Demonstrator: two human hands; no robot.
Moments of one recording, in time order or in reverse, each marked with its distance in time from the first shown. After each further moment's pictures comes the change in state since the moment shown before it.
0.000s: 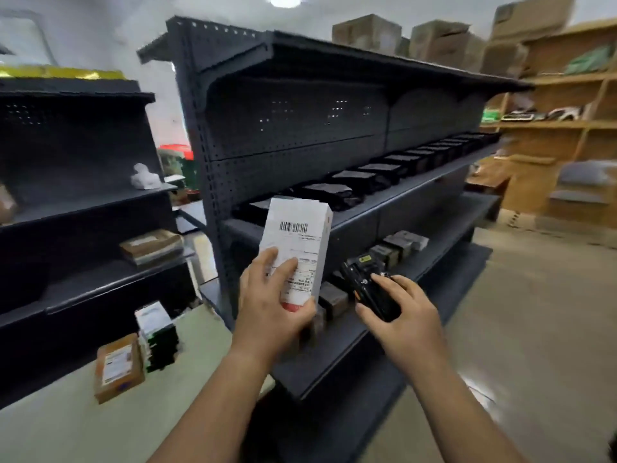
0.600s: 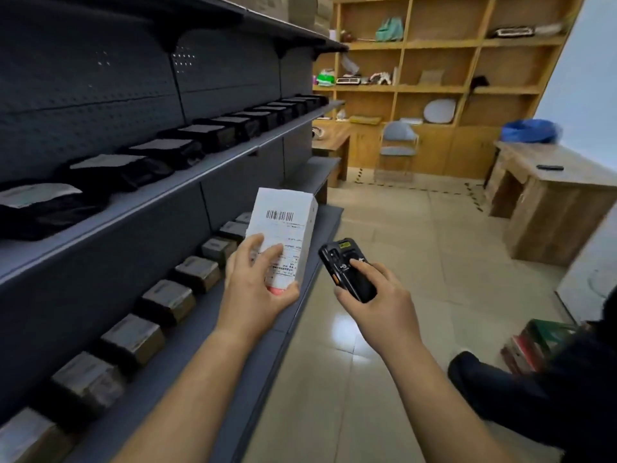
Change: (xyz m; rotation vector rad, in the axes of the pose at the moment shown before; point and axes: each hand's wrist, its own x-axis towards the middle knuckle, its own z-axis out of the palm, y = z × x) left_hand 0.100 0.177 0.409 -0.281 -0.315 0.169; right_hand 0.135 0.307 -0.198 -0.168 0.248 0.305
